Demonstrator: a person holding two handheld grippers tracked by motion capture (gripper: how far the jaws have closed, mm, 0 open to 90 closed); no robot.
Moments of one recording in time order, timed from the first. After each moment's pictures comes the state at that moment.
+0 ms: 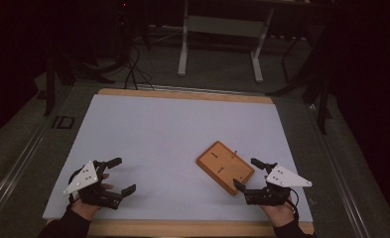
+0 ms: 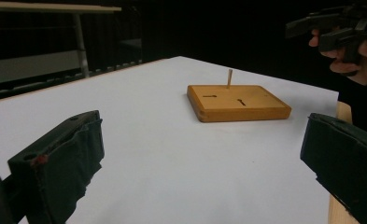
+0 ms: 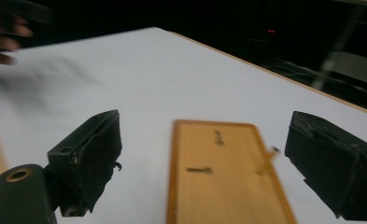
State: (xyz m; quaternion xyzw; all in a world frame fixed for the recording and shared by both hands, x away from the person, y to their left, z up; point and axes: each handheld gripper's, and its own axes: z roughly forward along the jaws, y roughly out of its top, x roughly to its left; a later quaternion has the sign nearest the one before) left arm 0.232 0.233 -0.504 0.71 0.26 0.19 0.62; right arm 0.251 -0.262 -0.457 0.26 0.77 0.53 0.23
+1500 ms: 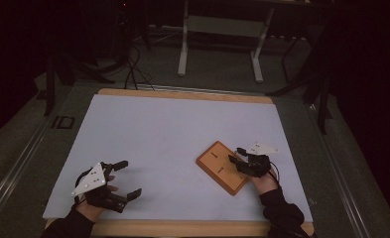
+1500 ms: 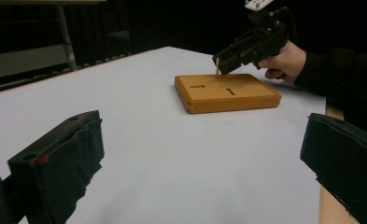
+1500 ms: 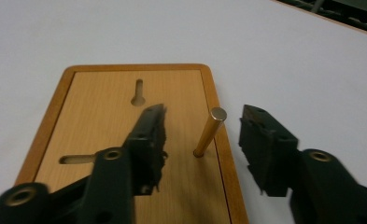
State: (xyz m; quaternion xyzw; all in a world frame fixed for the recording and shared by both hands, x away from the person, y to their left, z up) left arm 0.233 0.219 -0.508 0.73 0.24 0.18 0.61; right arm 0.354 -0.254 -0.518 0.34 0.81 0.43 0.21
